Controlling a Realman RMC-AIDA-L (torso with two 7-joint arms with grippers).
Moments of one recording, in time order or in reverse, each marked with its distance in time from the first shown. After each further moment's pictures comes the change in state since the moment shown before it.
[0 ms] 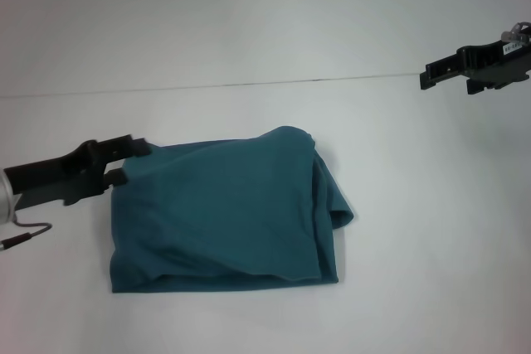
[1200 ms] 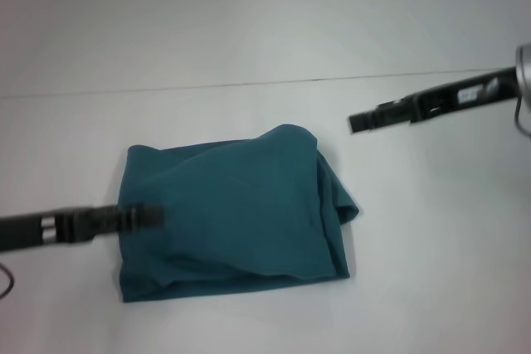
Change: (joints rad) left arm 0.051 0.045 -0.099 0.050 -0.002 0.523 0.466; right arm -0.108 0.058 0.022 0.006 0.399 -0.180 -0.541
